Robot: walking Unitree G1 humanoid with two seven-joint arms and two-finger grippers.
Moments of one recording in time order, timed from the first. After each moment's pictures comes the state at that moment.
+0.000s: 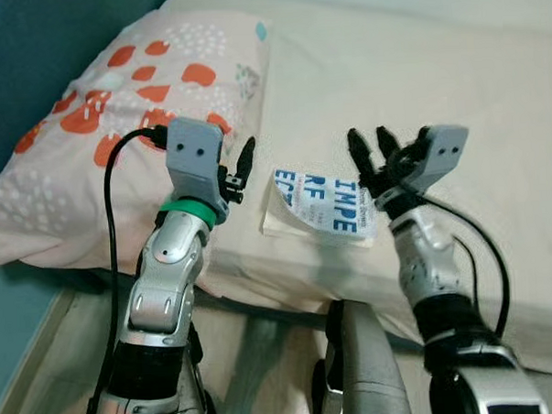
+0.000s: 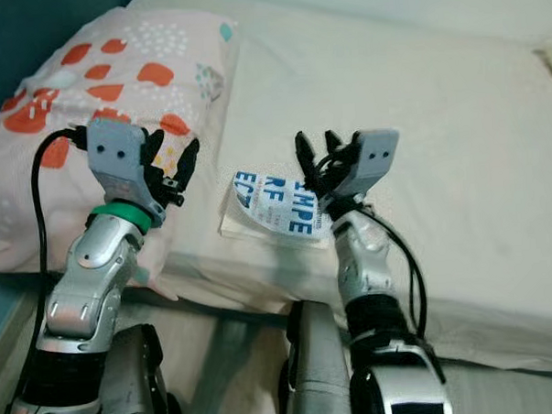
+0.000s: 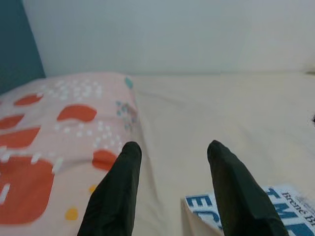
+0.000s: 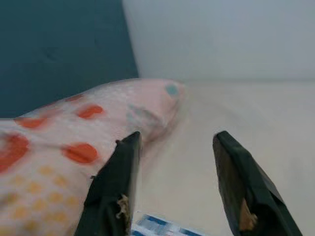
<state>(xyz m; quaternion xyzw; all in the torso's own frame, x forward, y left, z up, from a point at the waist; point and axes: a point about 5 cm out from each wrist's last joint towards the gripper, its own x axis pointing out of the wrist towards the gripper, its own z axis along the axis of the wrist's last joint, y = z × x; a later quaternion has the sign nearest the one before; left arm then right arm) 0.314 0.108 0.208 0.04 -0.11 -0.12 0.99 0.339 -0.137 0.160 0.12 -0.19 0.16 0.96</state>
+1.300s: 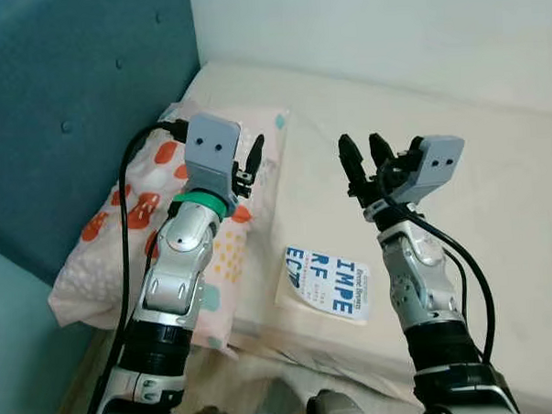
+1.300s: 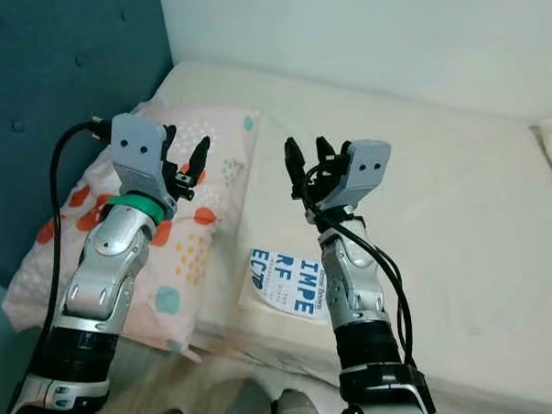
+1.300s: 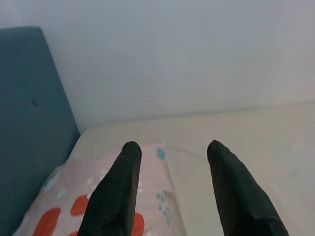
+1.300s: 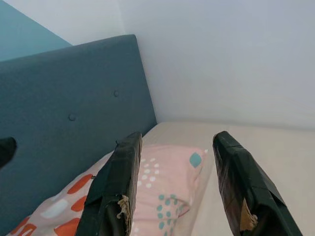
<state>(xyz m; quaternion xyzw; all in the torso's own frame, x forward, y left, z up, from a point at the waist) 0.331 0.090 0.202 0.07 -0.12 -0.13 0.98 0.335 -0.138 0.170 0.13 -0.18 0.13 0.97</state>
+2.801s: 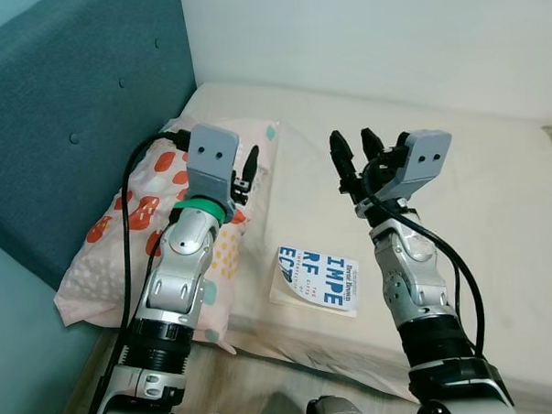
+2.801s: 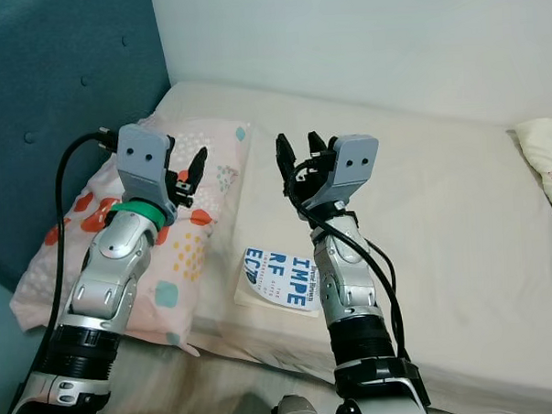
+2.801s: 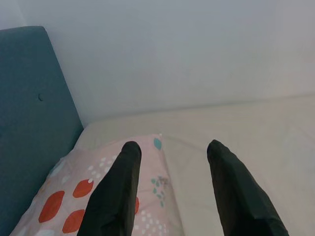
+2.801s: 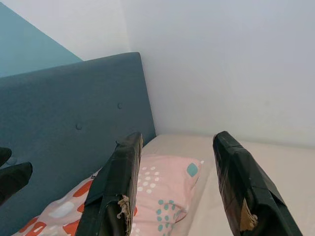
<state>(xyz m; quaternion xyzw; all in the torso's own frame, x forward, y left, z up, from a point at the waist) 0.338 0.100 0.184 0.07 -0.09 -0.10 0.99 0.337 -0.130 0.172 0.11 -0.18 0.13 0.97</state>
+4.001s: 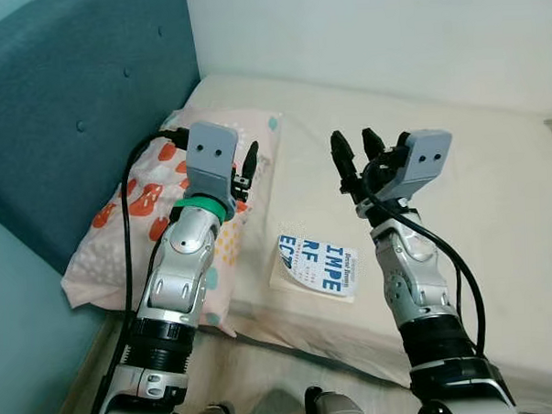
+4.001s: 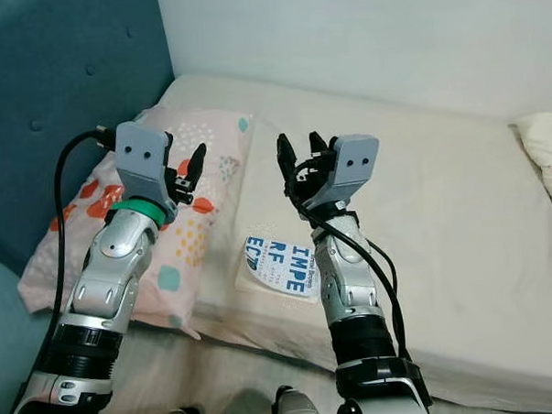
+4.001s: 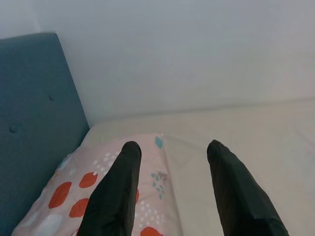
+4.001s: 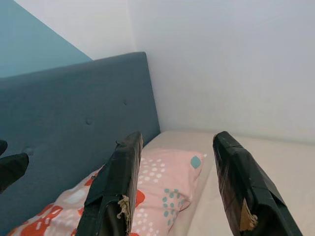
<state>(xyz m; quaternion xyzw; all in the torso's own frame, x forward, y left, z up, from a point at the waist) 0.337 0.098 0.188 0.06 -0.10 -0.10 0.99 0.337 -0.130 0.171 0.11 -0.18 0.13 0.97</state>
